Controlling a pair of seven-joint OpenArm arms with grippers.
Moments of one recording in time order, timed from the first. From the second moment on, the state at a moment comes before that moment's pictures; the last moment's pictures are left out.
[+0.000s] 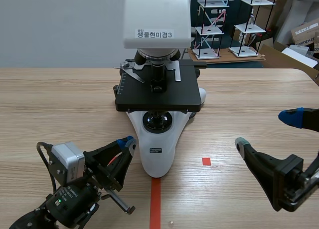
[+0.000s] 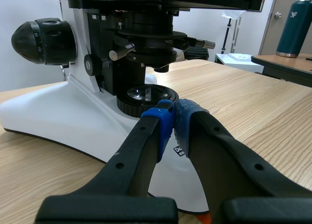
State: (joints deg) left arm 3.4 -10.5 19.9 46.2 9.6 -21.4 -69.3; right arm -45.2 30.8 11.4 114.9 16.2 25.7 6.1
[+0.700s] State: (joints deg) left arm 3.4 -10.6 19.9 46.2 9.6 -21.4 -68.4; right arm -45.2 30.8 11.4 114.9 16.2 25.7 6.1
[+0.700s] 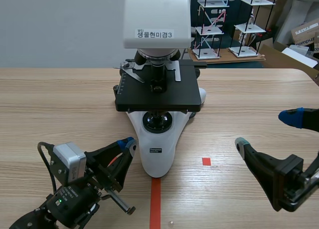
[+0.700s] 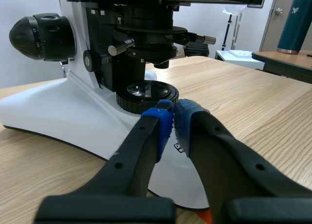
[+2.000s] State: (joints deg) left arm 48.5 -23.2 -3.5 116.7 -2.6 -24.0 -16.0; right arm -45.2 30.8 11.4 114.9 16.2 25.7 6.1
